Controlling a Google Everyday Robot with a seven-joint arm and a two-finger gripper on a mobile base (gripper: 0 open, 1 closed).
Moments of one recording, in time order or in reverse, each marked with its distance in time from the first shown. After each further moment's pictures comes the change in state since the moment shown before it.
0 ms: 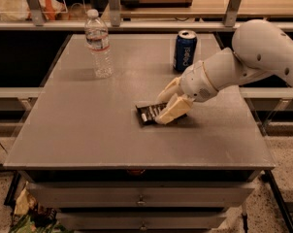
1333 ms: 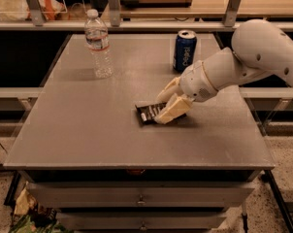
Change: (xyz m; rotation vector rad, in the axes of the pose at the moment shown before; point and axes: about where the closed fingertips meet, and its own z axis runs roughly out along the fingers) arm 0.000 0.000 0.000 0.000 0.000 0.000
